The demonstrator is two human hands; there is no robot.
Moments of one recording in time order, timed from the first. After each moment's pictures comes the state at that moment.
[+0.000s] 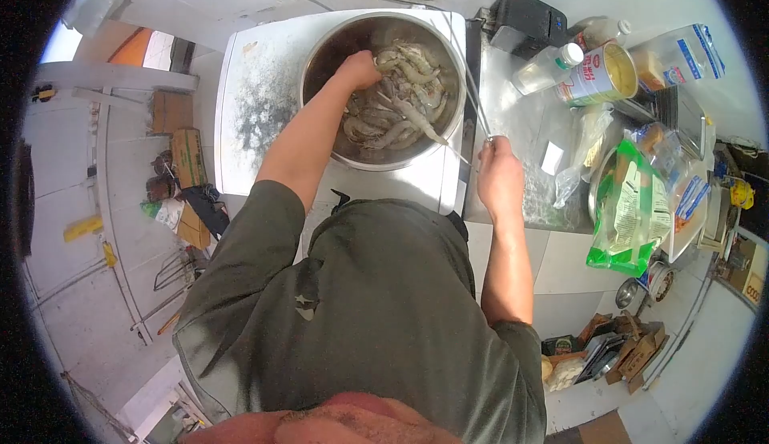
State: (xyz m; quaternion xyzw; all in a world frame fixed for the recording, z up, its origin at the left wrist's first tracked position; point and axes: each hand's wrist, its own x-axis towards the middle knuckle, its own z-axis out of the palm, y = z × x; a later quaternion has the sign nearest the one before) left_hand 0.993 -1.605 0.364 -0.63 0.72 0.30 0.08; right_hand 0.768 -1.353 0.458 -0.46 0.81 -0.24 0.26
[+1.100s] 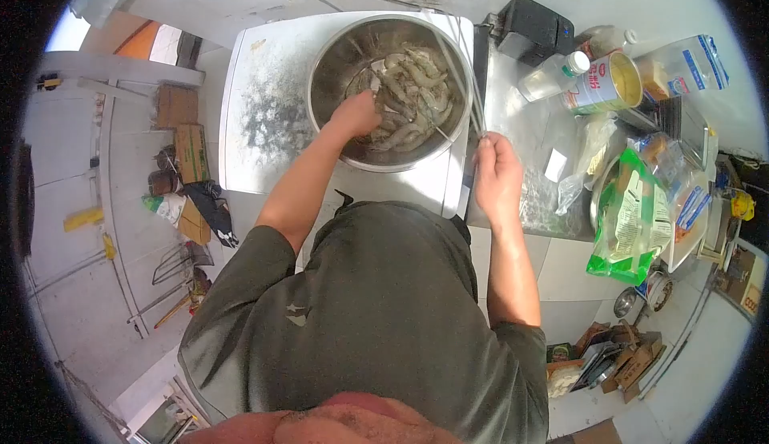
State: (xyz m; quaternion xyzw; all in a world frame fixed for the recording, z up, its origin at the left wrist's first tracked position) left_hand 1.019 -1.514 0.384 -0.62 0.72 0.30 0.06; right_hand 0.786 -1.357 0.475 -0.41 0.71 -0.43 0.37
